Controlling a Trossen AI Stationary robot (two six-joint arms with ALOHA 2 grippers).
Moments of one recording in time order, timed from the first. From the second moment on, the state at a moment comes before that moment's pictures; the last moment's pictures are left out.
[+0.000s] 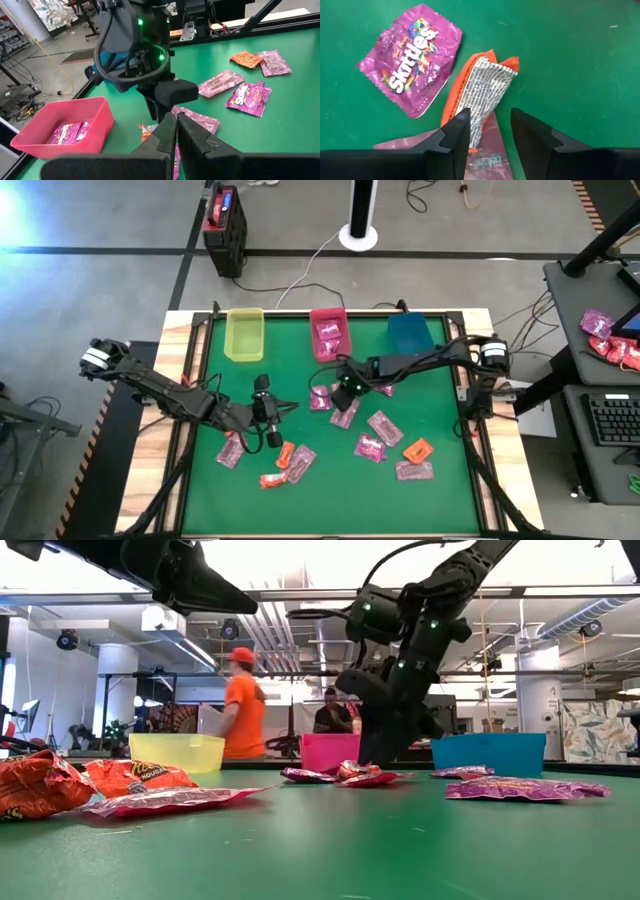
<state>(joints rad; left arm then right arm) -0.38 1.23 0.62 0.23 -0.67 -0.01 -0.15 1.85 1.08 -0.32 0.03 0.62</state>
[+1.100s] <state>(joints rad) -0.38 1.24 0.62 0.22 -0.67 -0.02 -0.14 1.81 1.09 -0.28 0.02 0.55</state>
